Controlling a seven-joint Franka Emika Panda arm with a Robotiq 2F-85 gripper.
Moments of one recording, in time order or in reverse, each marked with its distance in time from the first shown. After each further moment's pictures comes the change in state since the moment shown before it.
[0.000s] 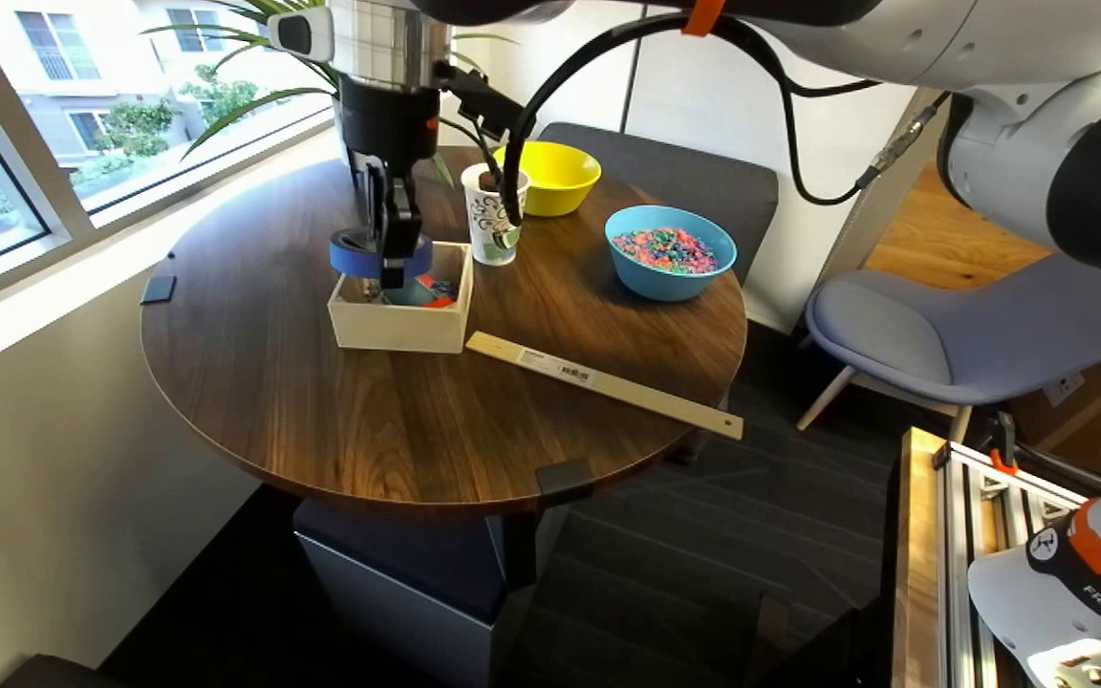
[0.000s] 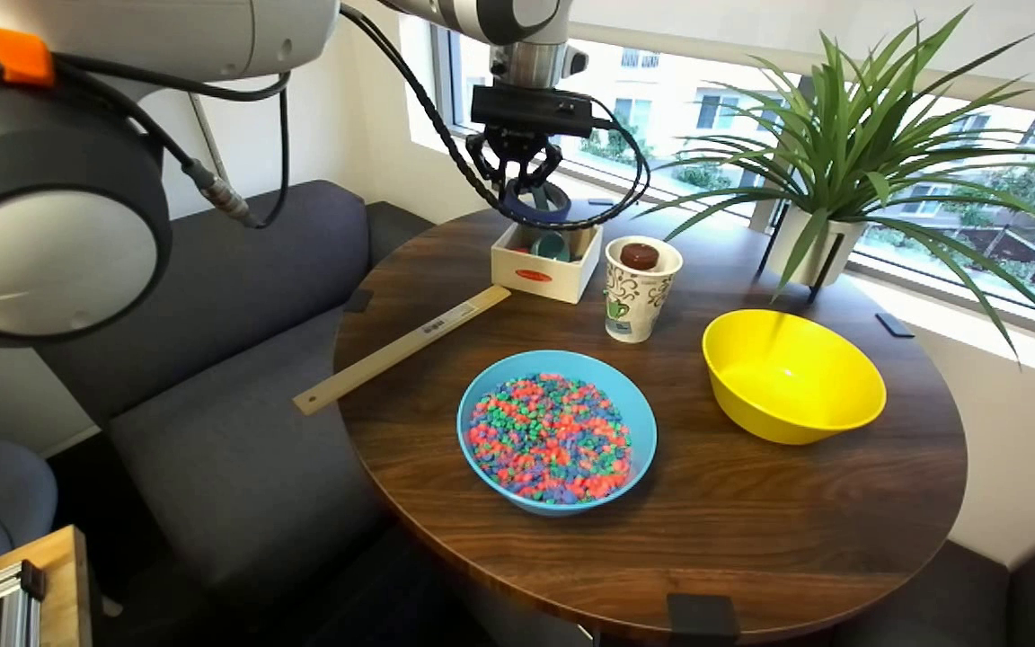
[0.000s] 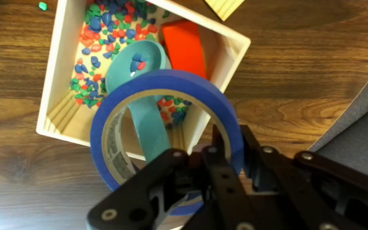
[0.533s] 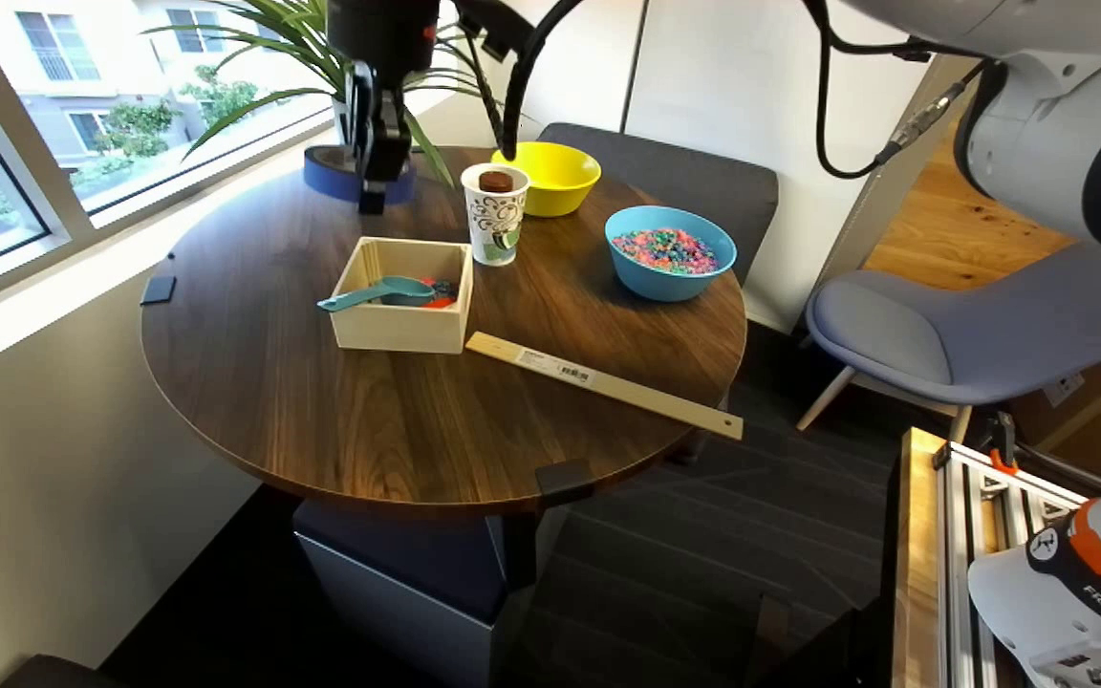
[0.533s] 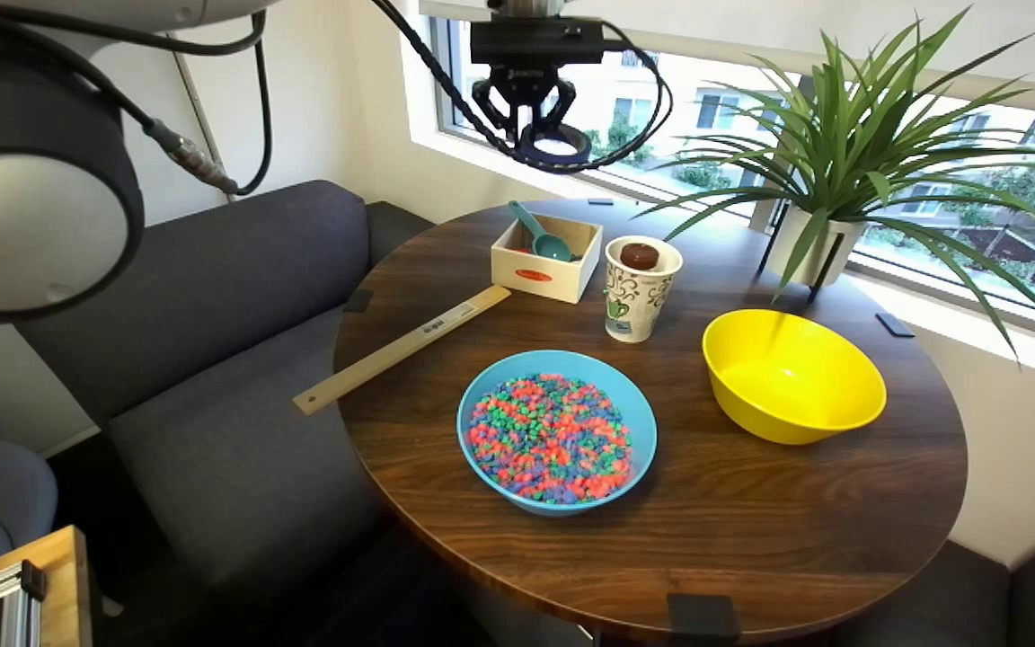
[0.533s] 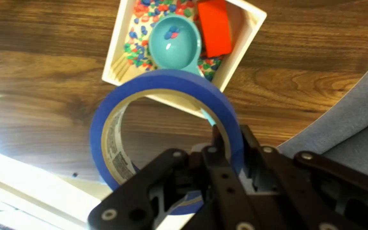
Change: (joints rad) arm 0.017 -0.048 -0.005 0.075 -0.067 0.023 -0.006
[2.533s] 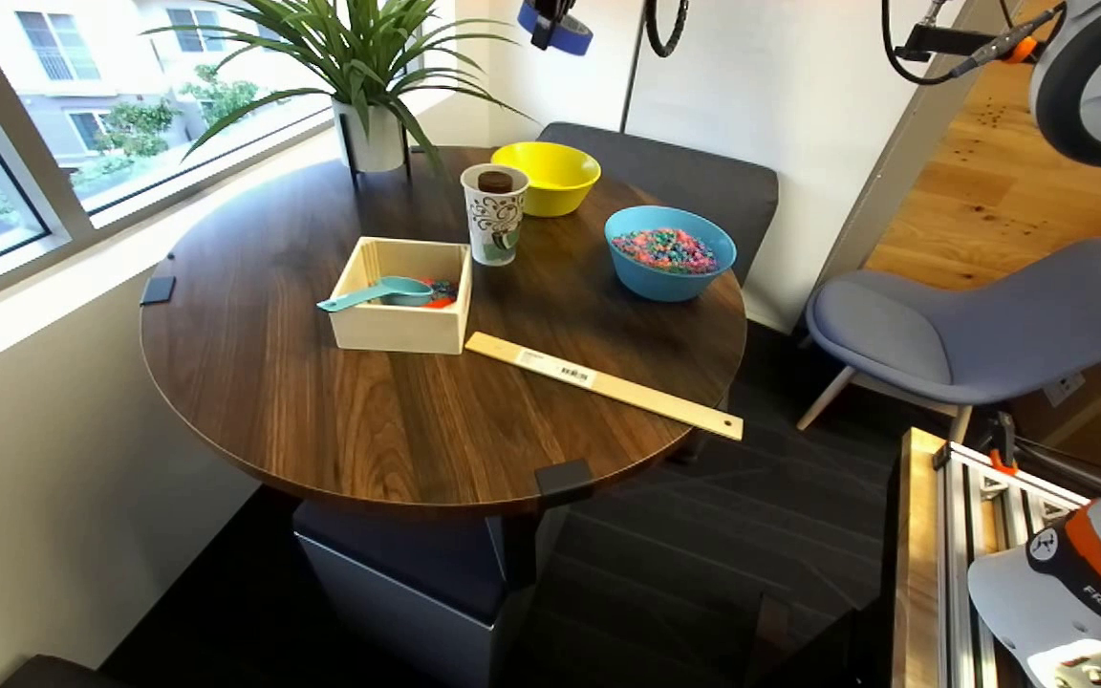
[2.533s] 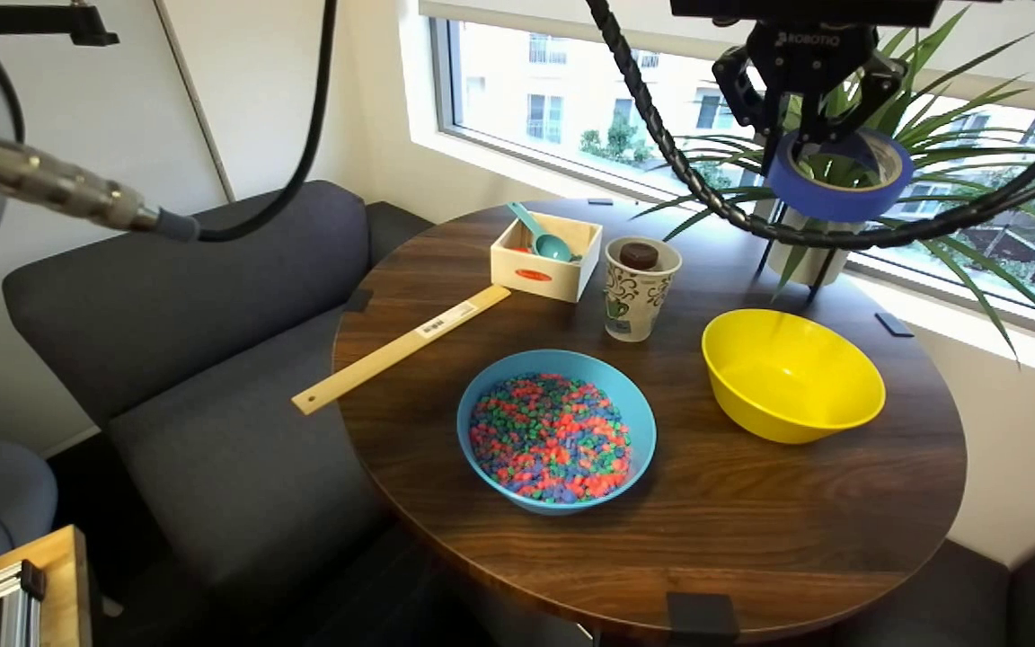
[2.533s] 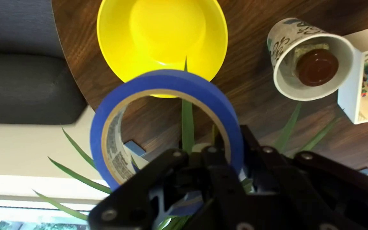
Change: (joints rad) arm -0.333 -0.098 -0.170 0.006 0.091 0.027 0.297
